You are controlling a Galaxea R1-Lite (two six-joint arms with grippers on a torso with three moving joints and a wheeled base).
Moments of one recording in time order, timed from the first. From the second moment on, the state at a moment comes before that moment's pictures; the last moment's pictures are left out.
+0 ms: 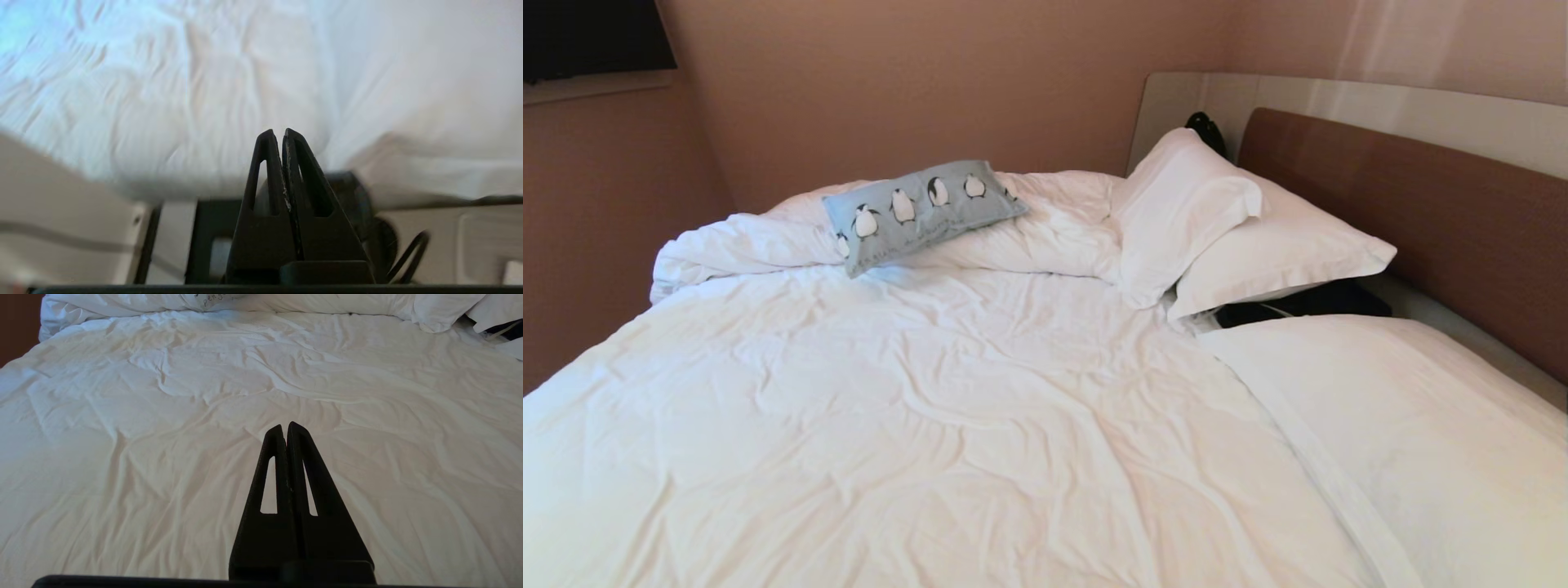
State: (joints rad) left arm 0.00 0.00 0.00 0.00 0.00 0.00; right arm -0.01 0.01 -0.83 1.09 0.08 0.13
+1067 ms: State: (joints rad) left arm 0.00 0.00 0.00 0.00 0.00 0.00; right arm -0.01 0.00 -0.47 0.53 -0.10 0.11
